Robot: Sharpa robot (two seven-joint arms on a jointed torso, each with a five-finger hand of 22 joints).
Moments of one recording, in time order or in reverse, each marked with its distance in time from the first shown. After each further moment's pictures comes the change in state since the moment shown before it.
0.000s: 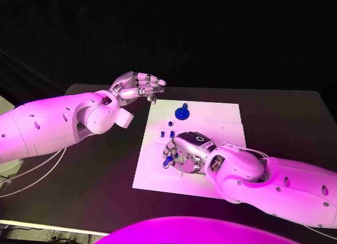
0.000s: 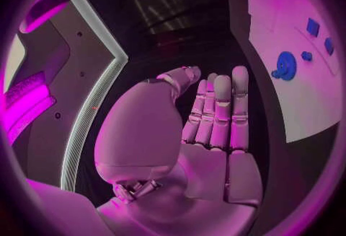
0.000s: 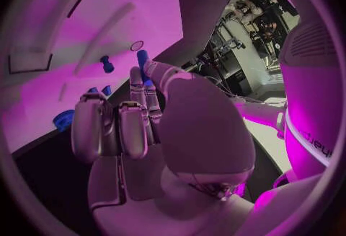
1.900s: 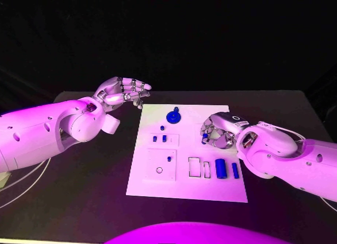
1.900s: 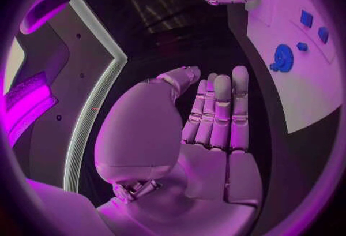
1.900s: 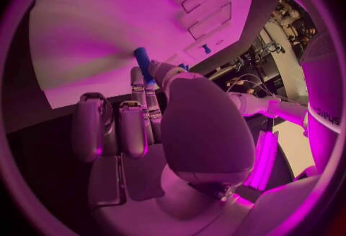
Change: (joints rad) left arm 0.002 -0.025 0.001 0.000 -0.012 -0.002 0.004; left_hand 0.000 0.000 -0.003 0.003 0.000 0.000 0.000 0.000 0.001 0.000 0.000 -0.005 0.000 0.000 0.000 0.000 0.001 0.000 0.000 0.000 0.000 0.000; right arm 0.104 -0.218 0.008 -0.064 0.037 -0.011 -0.066; right_hand -0.012 -0.008 -0.027 0.030 -0.006 0.002 -0.006 -0.012 -0.007 -0.004 -0.003 0.017 -0.008 0.000 0.000 0.000 0.009 0.000 0.000 0.000 0.001 0.000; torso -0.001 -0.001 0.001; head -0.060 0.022
